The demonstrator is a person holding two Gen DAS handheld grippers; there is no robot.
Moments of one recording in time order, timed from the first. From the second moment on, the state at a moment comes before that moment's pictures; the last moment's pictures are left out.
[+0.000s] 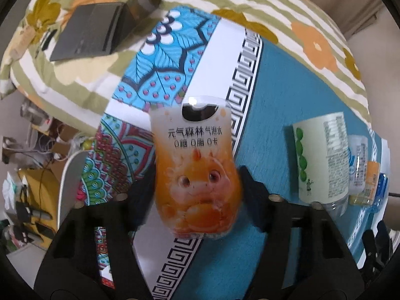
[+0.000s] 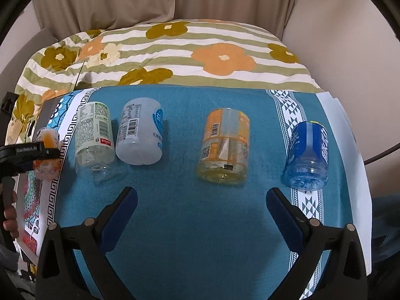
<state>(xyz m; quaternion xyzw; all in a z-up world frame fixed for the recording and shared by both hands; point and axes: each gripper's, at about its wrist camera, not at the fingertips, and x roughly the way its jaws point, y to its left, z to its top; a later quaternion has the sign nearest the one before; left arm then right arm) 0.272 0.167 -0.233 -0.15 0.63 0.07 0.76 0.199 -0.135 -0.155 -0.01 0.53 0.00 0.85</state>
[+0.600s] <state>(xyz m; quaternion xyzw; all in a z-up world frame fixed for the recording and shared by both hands) 0.249 0.151 -0.195 -0.14 0.60 0.06 0.78 0.188 -0.140 -0.142 0.00 0.51 0.01 0.86</state>
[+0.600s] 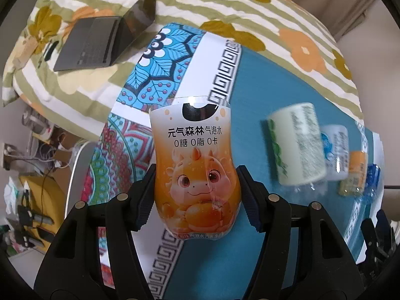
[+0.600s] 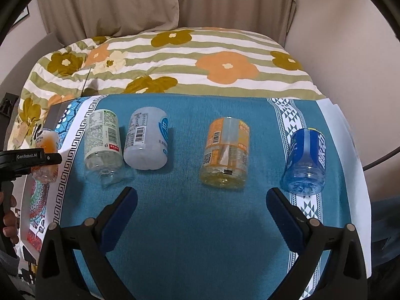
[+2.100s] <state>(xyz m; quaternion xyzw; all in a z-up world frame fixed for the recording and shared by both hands) 0.143 -0.098 -0.225 -0.01 0.63 -0.09 0.77 0.077 -0.264 -0.149 0.03 0.50 0.04 0.86</state>
